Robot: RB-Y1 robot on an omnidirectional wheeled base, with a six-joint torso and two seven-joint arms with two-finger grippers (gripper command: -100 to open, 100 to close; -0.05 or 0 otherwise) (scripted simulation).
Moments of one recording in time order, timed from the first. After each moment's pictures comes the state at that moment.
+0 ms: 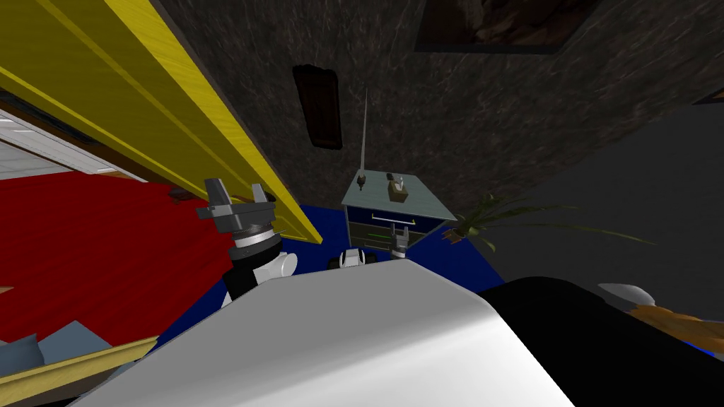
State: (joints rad) left arm 0.49 0.00 0.00 -2.36 0.09 -0.57 0.14; right arm 0.52 -0.16 0.26 -1.50 -0.44 -1.18 -1.60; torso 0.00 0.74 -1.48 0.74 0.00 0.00
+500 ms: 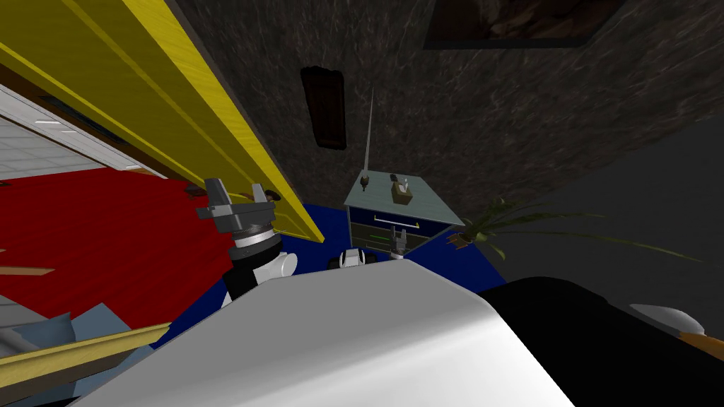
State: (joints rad) left arm 0.49 0.00 0.00 -2.36 0.09 -0.57 0.14; right arm 0.49 -0.16 0.29 -1.40 -0.49 -1.24 -1.74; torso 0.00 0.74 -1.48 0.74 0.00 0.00
